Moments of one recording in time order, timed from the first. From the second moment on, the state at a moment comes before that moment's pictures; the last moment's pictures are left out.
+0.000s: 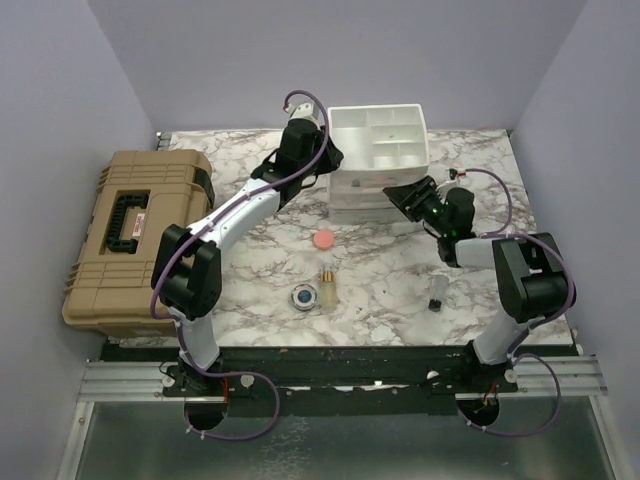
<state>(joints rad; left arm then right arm) -0.53 1.83 1.55 -0.06 0.00 -0.59 0.18 1.71 0.67 0.90 -0.35 1.03</state>
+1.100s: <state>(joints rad) -0.64 1.85 1.48 0.12 -0.24 -0.84 -0.01 1.73 0.52 1.06 -0.59 1.08</state>
